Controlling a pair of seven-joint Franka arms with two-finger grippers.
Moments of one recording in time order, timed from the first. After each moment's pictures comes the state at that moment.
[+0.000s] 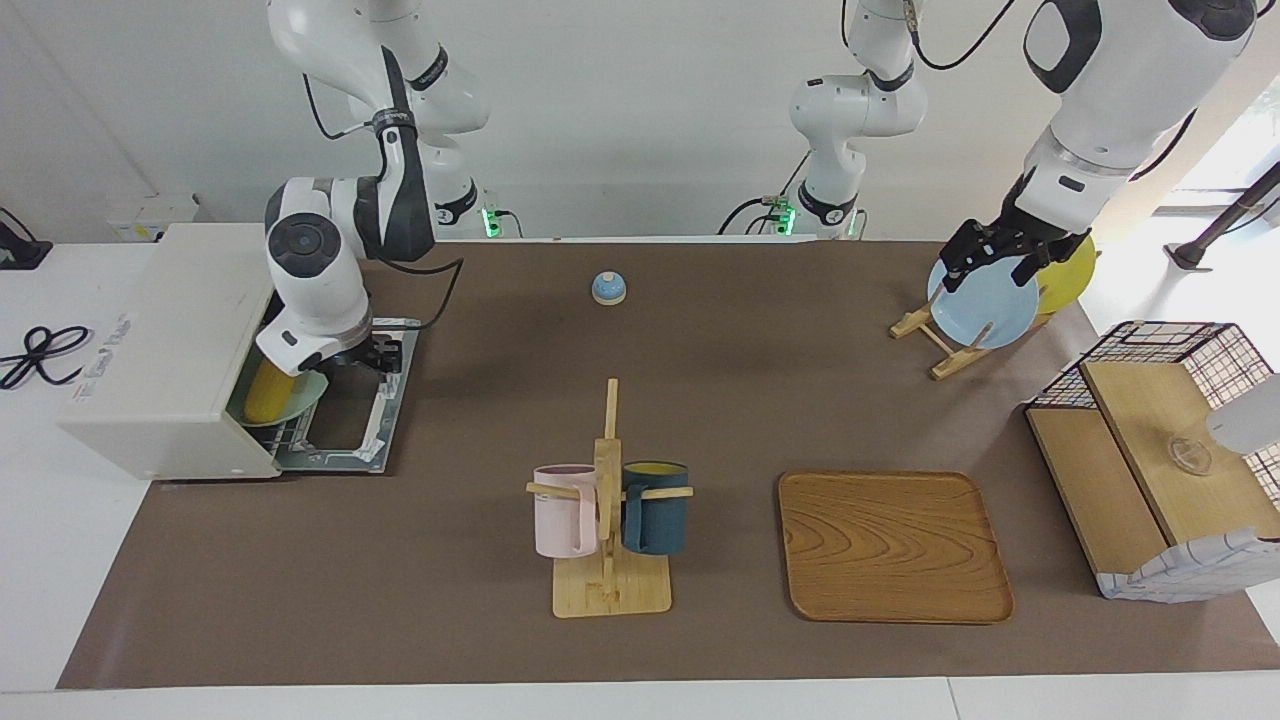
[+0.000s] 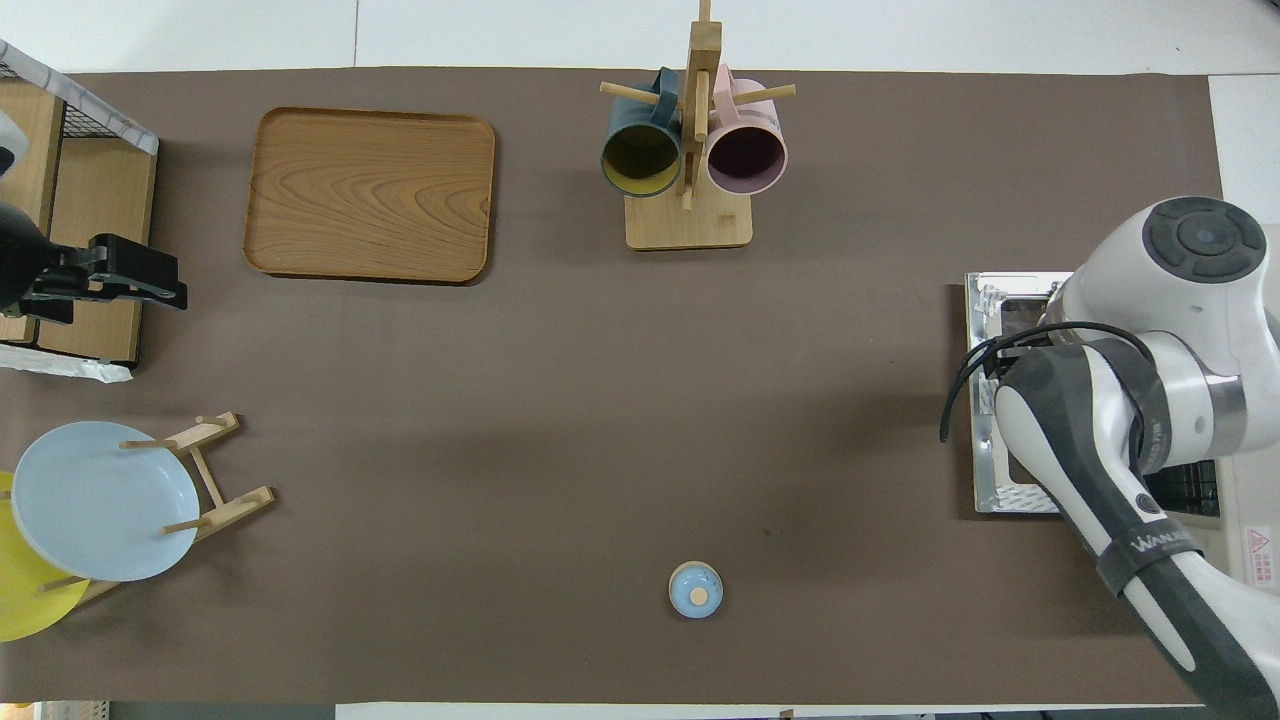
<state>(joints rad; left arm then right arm) -0.09 0.02 -0.01 -1.57 -0.03 1.55 -0.13 0.02 0.10 0.02 -2.07 -0.24 2.00 0.11</state>
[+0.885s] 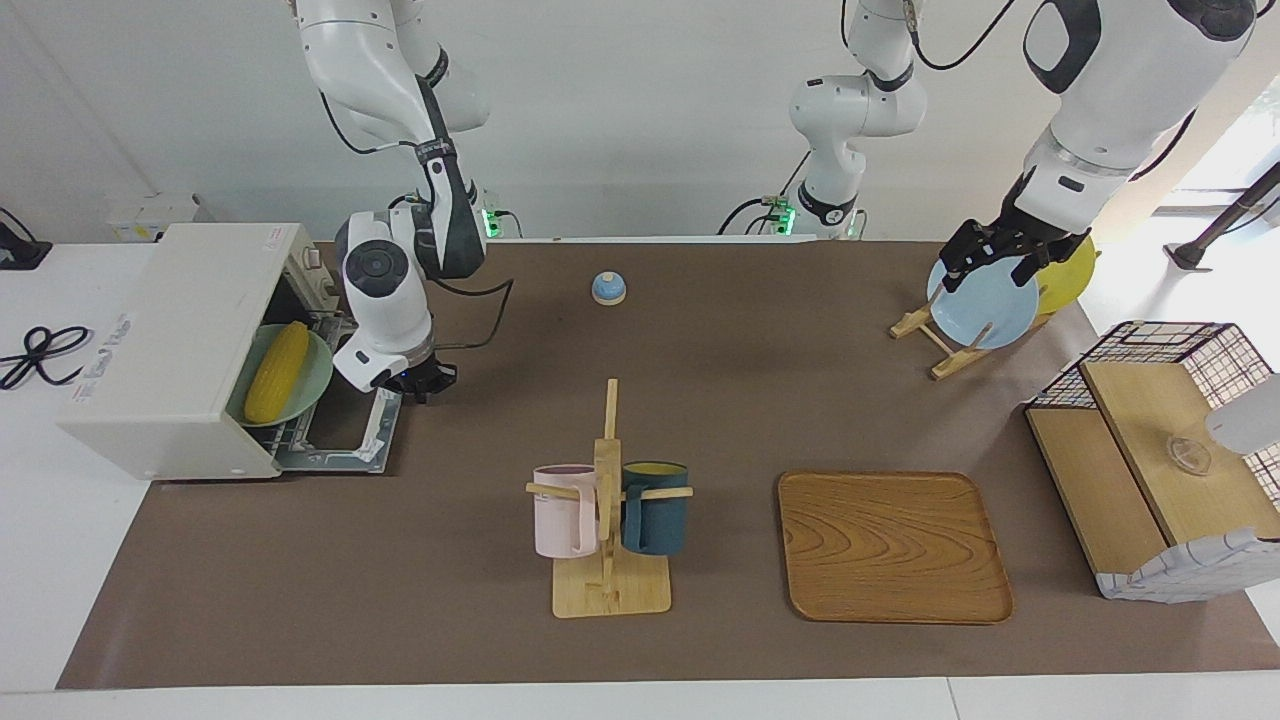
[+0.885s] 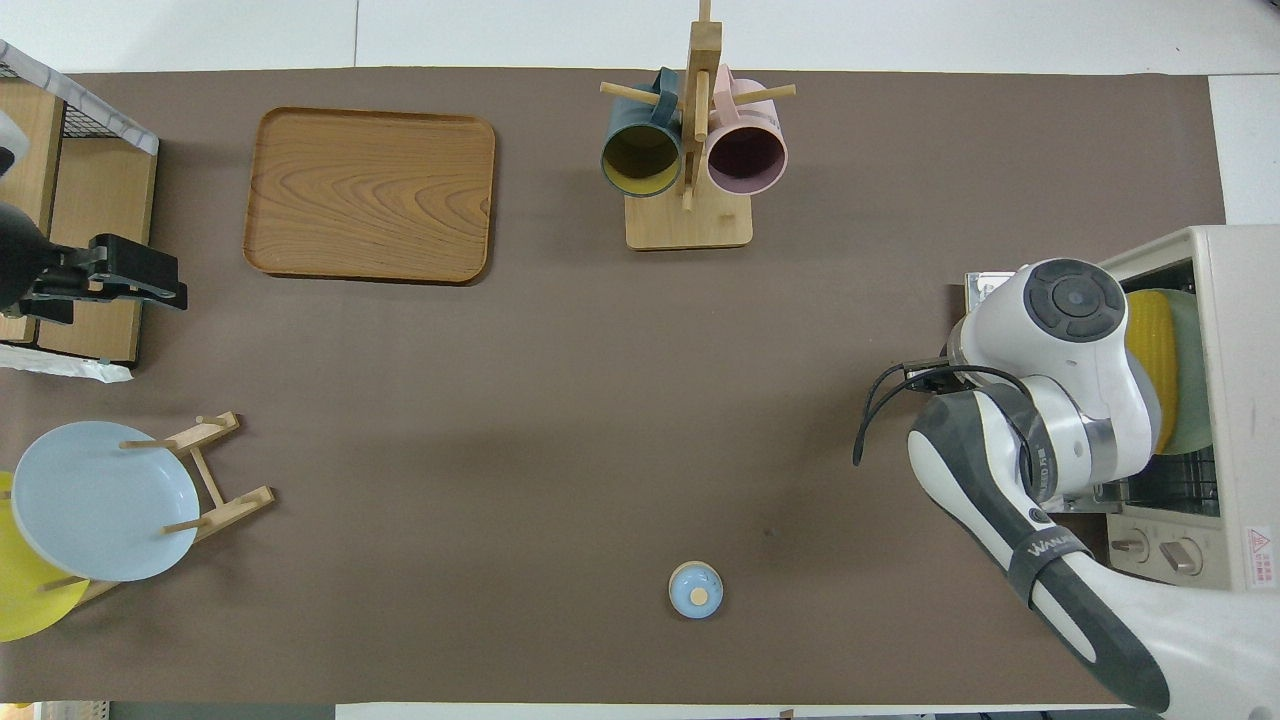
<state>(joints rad) -0.09 0.02 -0.01 -1.57 -0.03 1.55 -0.13 0.08 0.16 0.02 -2.21 -0.17 2.24 0.17</state>
